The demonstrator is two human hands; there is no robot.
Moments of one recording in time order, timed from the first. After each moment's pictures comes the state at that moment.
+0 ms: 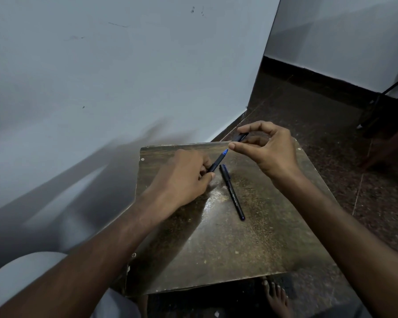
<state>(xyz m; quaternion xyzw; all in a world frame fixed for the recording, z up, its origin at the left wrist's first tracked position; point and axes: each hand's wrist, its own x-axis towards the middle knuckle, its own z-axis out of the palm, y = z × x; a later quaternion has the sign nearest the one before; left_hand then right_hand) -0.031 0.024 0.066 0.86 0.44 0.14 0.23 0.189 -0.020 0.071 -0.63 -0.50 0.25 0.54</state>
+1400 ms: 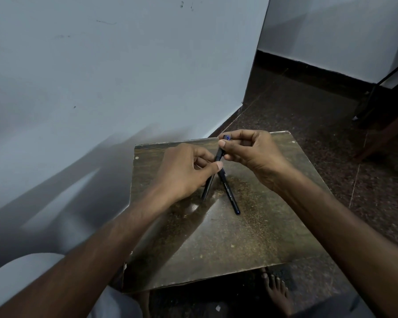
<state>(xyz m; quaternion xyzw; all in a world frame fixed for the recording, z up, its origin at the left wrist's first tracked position) -0.022 0.018 0.063 0.77 0.43 0.25 0.39 0.179 -0.024 0.069 -0.55 -0.40 0.49 0.55</state>
